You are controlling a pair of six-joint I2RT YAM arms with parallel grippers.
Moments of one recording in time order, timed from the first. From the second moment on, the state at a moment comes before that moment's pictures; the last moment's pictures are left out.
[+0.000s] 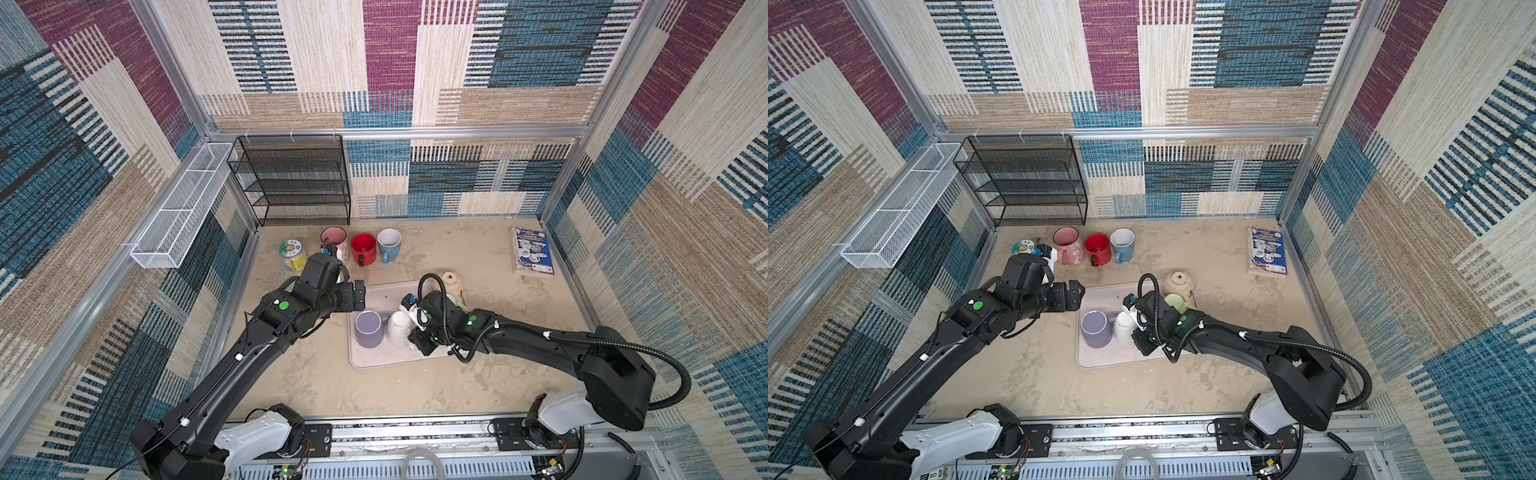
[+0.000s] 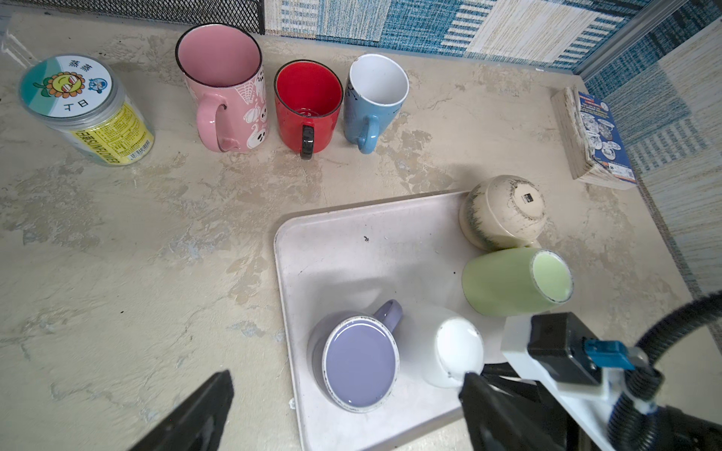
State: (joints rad) left arm -0.55 1.12 1.17 -0.84 -0.13 -0.44; right arm 0.87 1.48 0.88 -0.36 -0.11 0.16
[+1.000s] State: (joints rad) left arm -0.55 1.07 1.14 -0.84 -0.12 -0.44; right arm 0.89 1.64 1.01 -0.48 0.00 0.22
